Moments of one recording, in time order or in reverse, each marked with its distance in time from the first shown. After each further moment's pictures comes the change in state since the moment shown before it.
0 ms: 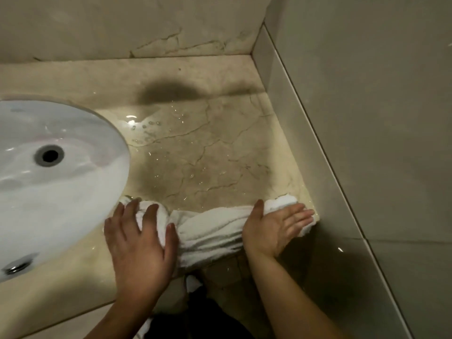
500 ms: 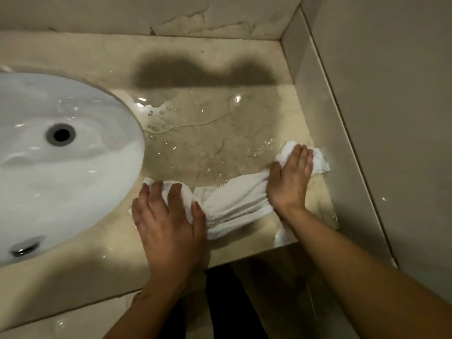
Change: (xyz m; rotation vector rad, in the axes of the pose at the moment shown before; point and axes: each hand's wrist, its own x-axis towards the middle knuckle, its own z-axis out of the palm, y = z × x) left_hand 0.018 0.030 0.018 -0.085 0.061 -0.122; right_hand 0.085 -0.046 0.014 -0.111 -0.122 -0.607
